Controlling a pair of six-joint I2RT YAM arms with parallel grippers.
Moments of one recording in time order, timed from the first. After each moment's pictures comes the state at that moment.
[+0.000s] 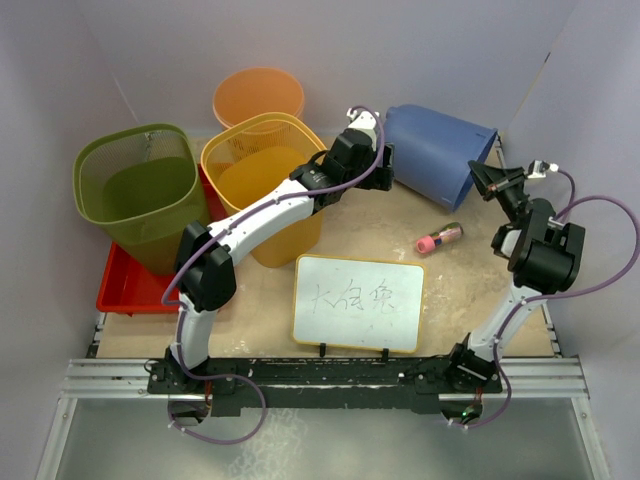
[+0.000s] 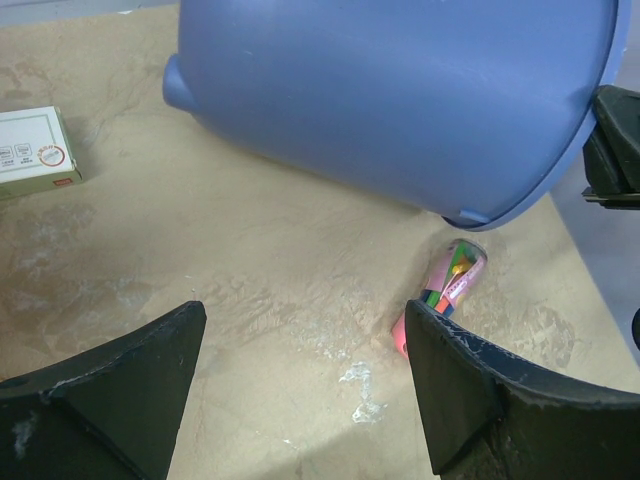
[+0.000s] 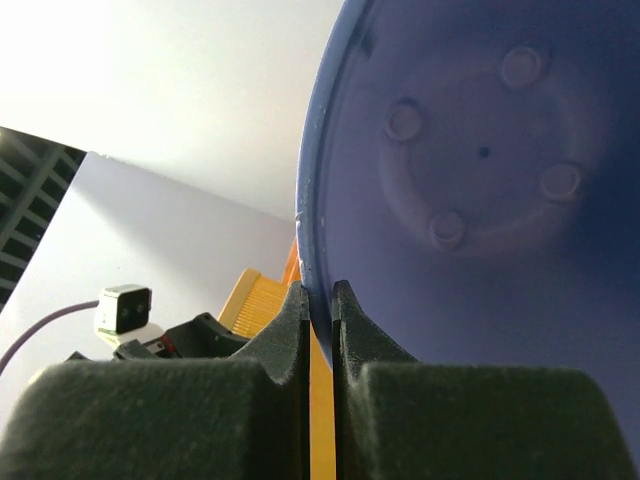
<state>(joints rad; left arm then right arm) -0.80 2.03 1.92 -0.32 -0.17 -0.45 -0.48 2.02 0.89 1.51 -0.87 1.62</state>
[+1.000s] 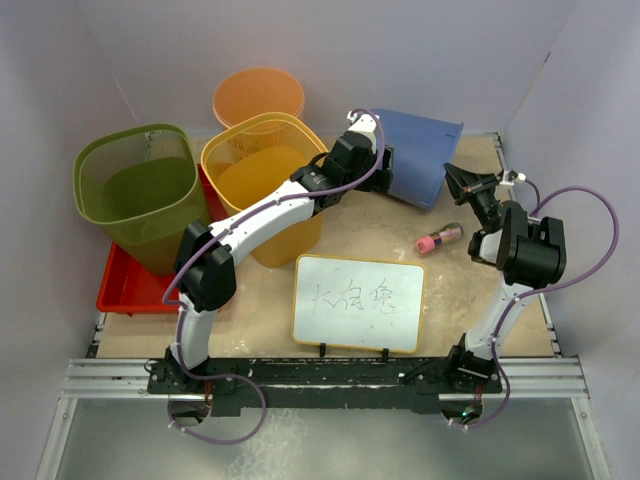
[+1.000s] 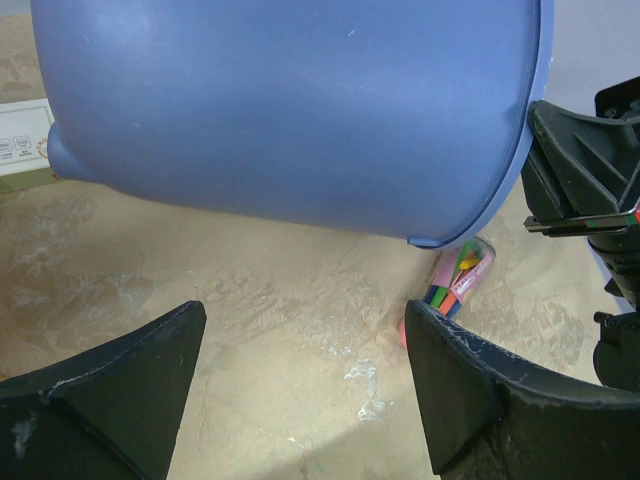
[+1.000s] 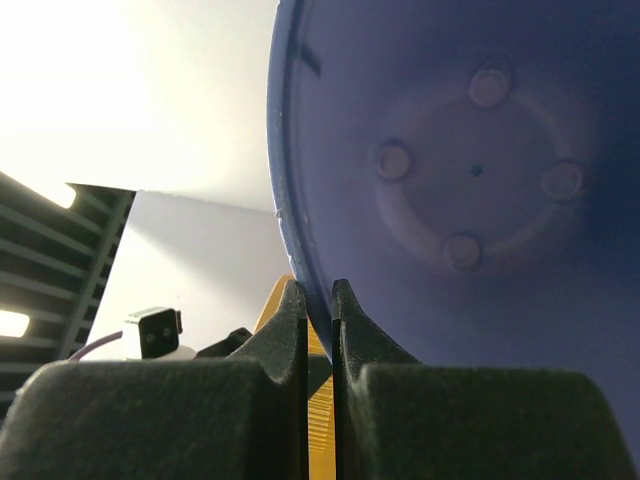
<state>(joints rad) -0.80 2.03 1.90 -0.31 -0.17 -0.44 -0.32 2.05 0.78 1.52 -0.69 1.73</state>
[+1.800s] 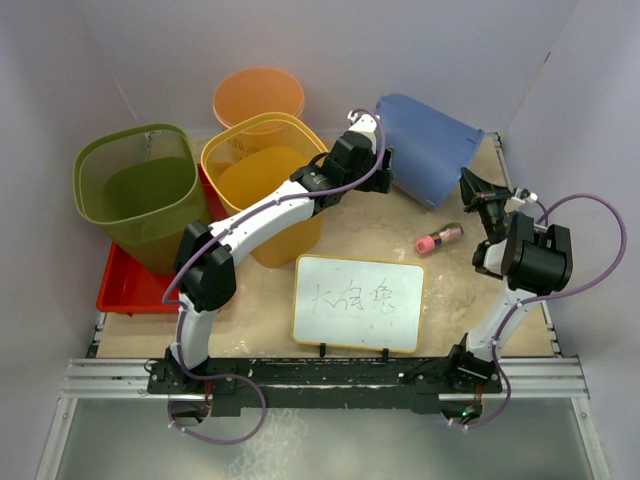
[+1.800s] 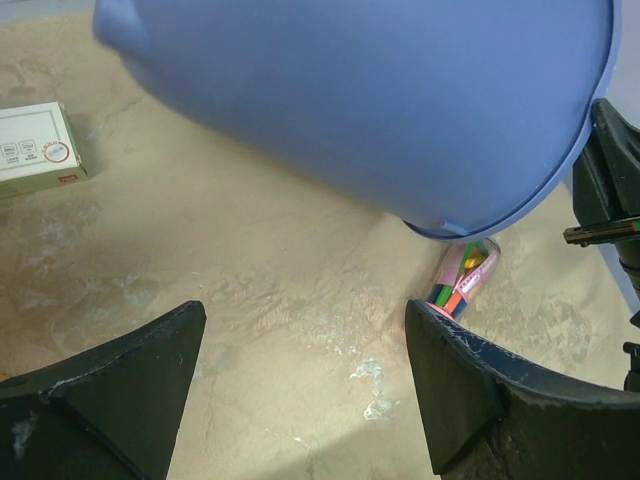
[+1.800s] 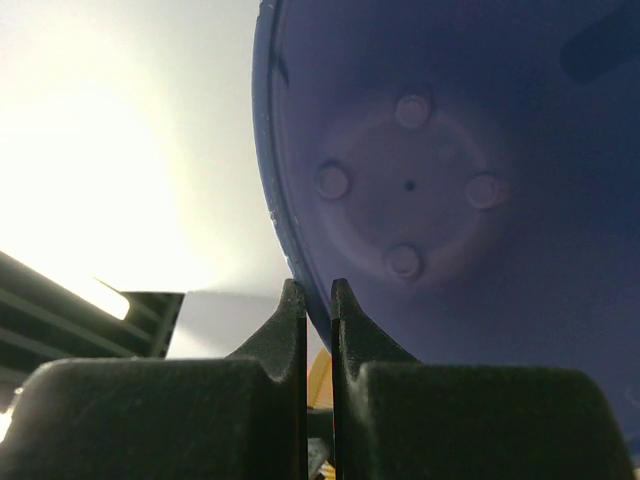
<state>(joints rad) -0.80 2.03 1.90 -0.31 -0.17 -0.43 -0.37 2.00 0.65 1.52 -0.54 1.84</state>
